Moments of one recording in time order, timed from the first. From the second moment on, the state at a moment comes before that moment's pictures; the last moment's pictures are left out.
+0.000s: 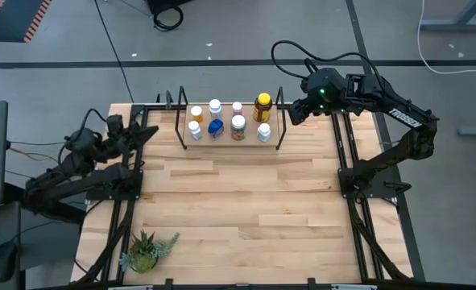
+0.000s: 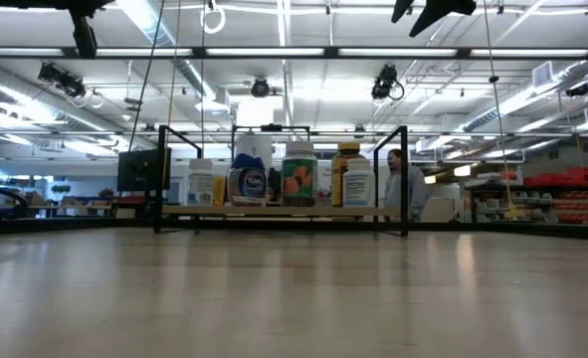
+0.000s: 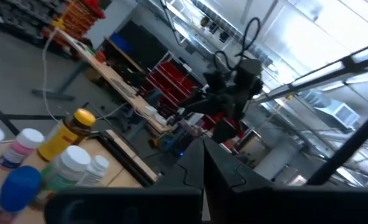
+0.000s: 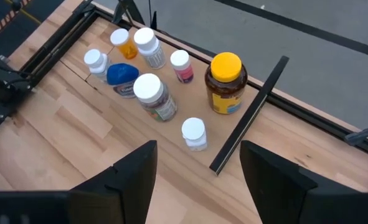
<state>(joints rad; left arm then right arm) 0.40 0.19 0.48 -0.06 0.02 -0.78 -0.29 1.35 1.79 -1.29 0.29 0.63</state>
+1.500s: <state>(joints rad) 0.03 0.01 0.18 0.24 -0.28 -0.72 -0.28 1.35 1.79 -1.32 0.29 0.65</state>
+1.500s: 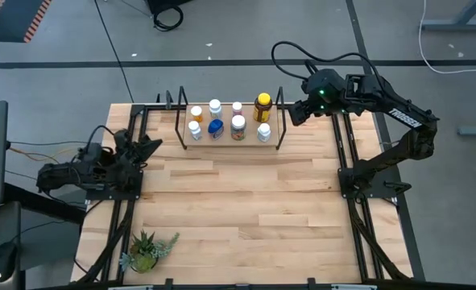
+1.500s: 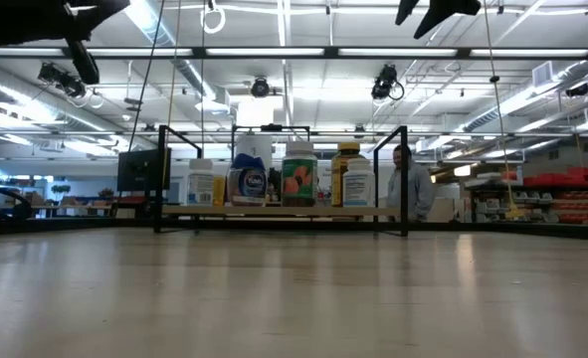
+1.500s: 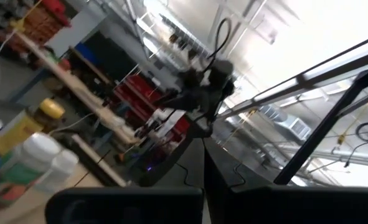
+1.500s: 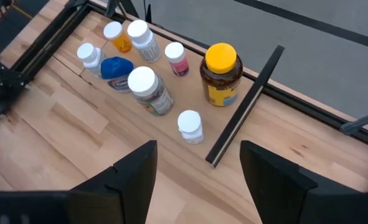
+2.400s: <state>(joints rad) 0.03 0.00 0.06 0.16 -0.29 -0.74 -0.23 1.38 1.79 -1.32 0.25 0.49</state>
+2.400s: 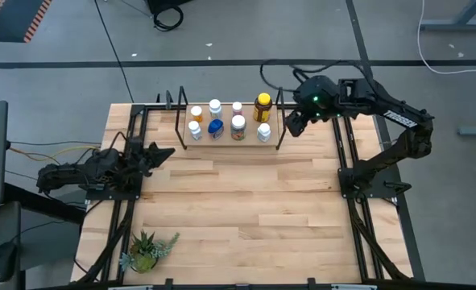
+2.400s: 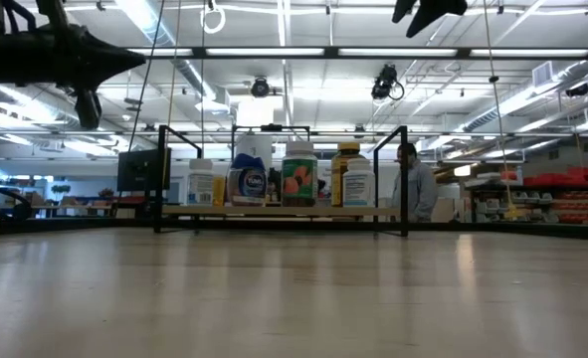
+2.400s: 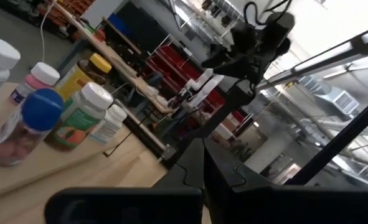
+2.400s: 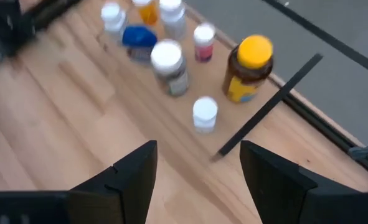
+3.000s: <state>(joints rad) 0.03 0.01 0.06 -0.07 -0.27 -0.67 -0.04 1.14 1.37 -1.08 0.32 0.76</state>
